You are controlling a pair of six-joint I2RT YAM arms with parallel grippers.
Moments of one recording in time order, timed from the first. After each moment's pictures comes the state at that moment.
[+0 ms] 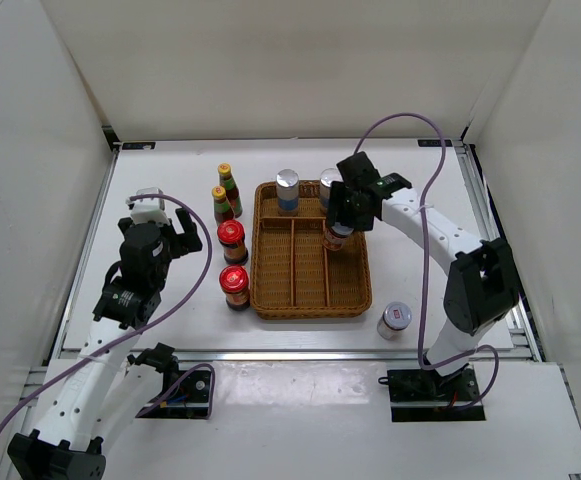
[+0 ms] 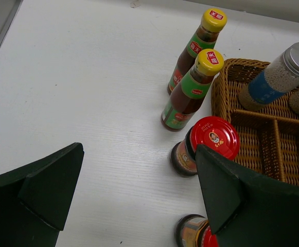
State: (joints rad) left arm -0.29 0.71 0.74 -0.32 -0.33 -0.23; right arm 0.54 1.71 1.44 -0.76 0.09 0.56
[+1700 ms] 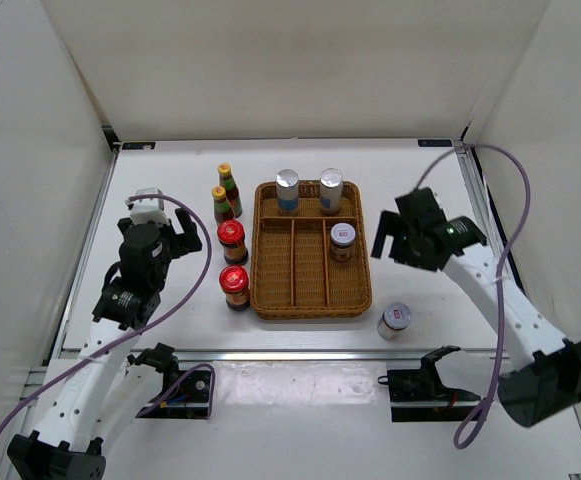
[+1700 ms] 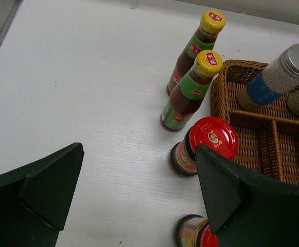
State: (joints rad) left arm -0.29 0.71 0.74 -0.32 -0.33 -0.23; right arm 0.45 1.19 1.15 -0.97 0.19 0.55
